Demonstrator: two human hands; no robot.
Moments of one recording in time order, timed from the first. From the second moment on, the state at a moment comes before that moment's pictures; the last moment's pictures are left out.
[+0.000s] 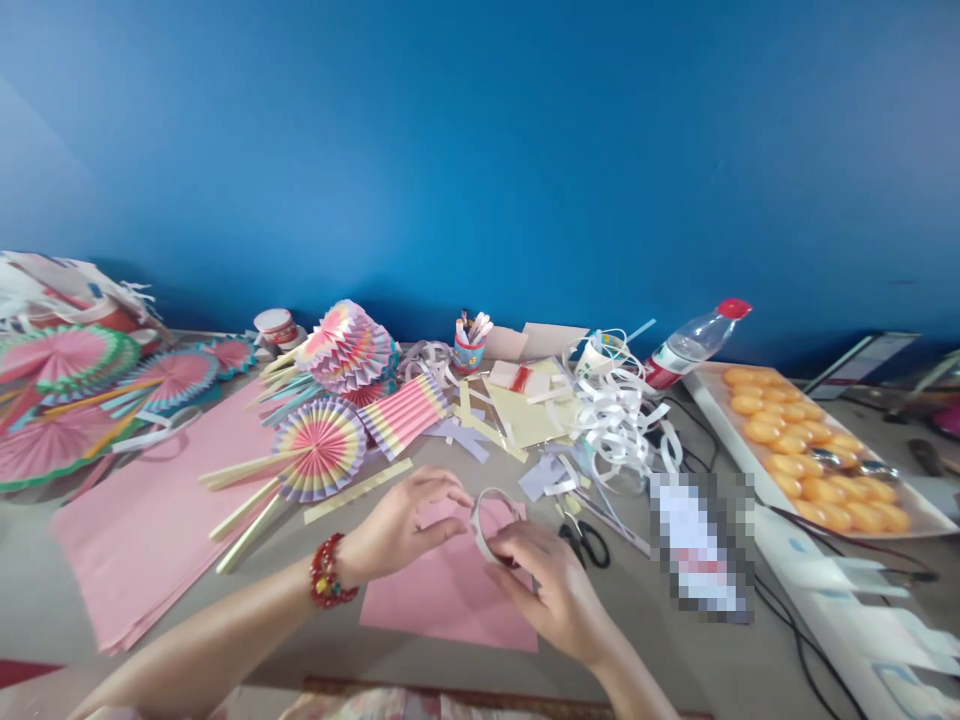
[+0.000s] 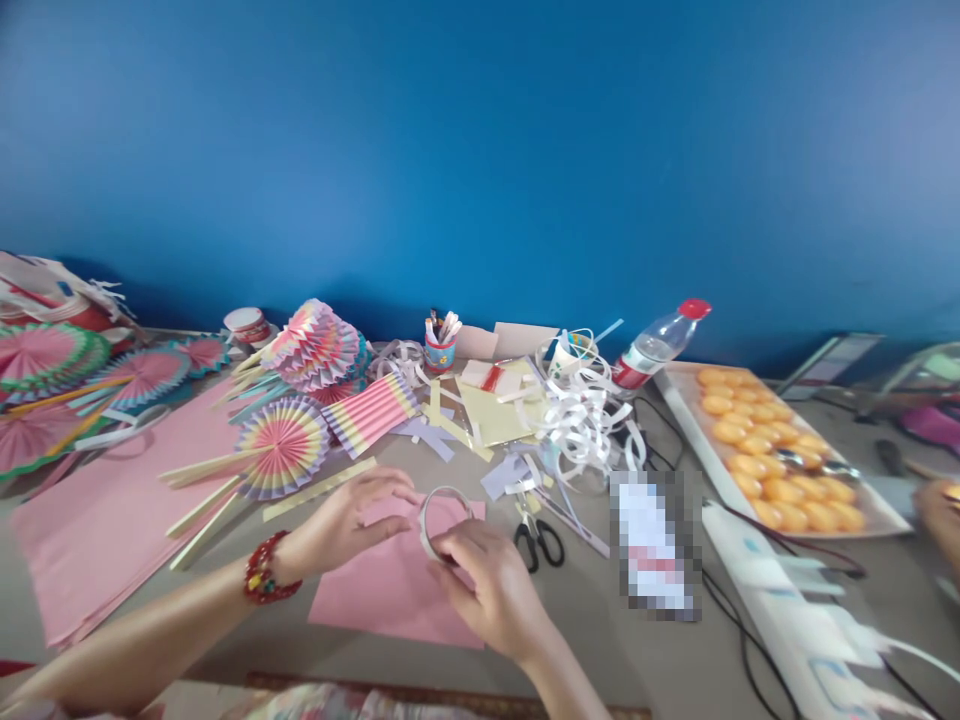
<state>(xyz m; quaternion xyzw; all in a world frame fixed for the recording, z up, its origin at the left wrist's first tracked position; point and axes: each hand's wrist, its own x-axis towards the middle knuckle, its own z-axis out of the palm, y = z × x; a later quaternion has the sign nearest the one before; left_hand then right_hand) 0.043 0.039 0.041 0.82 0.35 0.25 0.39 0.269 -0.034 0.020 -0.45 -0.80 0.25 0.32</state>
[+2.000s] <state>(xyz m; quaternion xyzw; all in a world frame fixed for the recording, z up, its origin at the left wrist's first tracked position) -0.010 0.043 0.015 0.75 0.46 0.31 0.37 0.324 -0.007 0.059 -0.49 -0.85 0.07 0.19</state>
